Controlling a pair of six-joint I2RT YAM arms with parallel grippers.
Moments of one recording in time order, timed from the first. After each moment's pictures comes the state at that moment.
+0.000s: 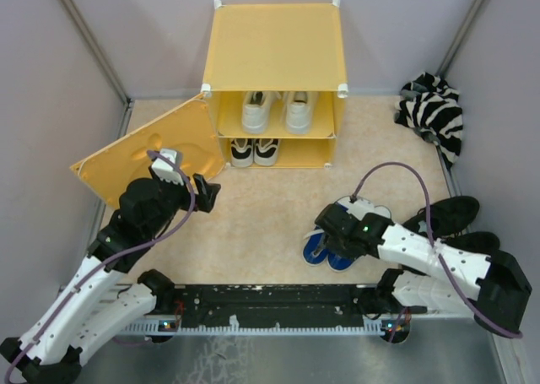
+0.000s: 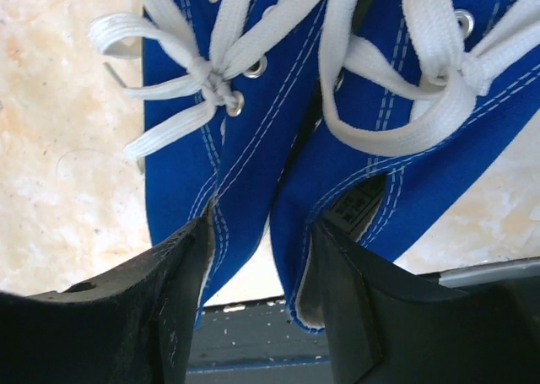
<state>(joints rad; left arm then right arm) -0.60 0.63 0.77 -0.40 -0.17 -0.24 0.94 0.98 0.63 -0.87 0.35 1.31</state>
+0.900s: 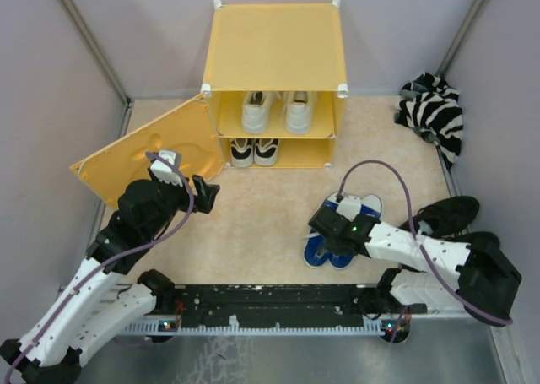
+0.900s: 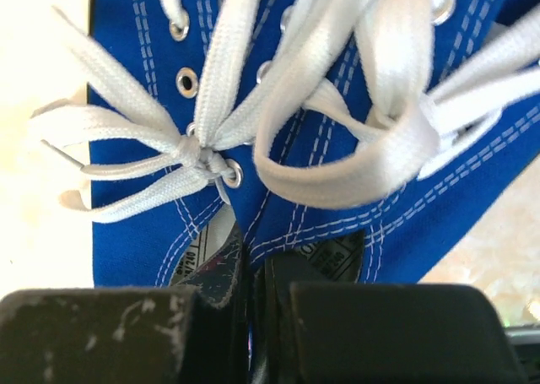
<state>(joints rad) -0.60 0.61 0.77 -0.41 -0.17 -0.24 0.91 1.08 0.57 -0.75 0.40 1.11</state>
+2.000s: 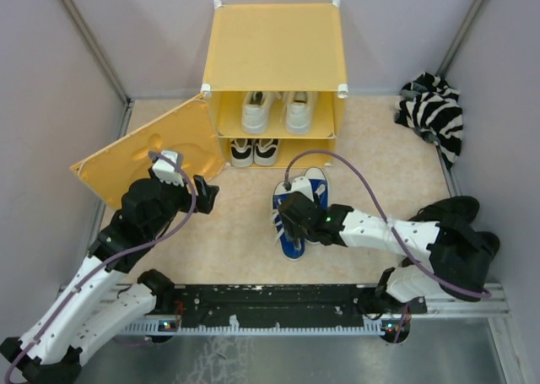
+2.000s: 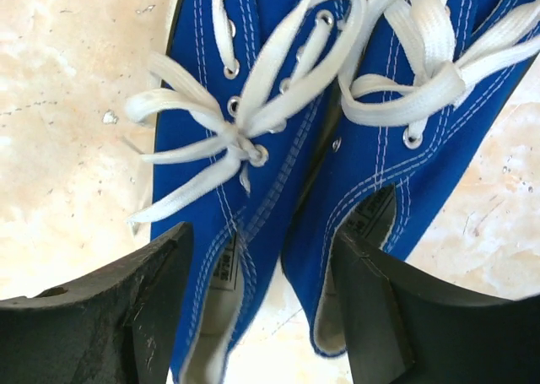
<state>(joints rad) -0.60 0.62 0.76 -0.43 -0.20 -0.24 1.03 1.34 0.78 -0.41 0.41 0.54</state>
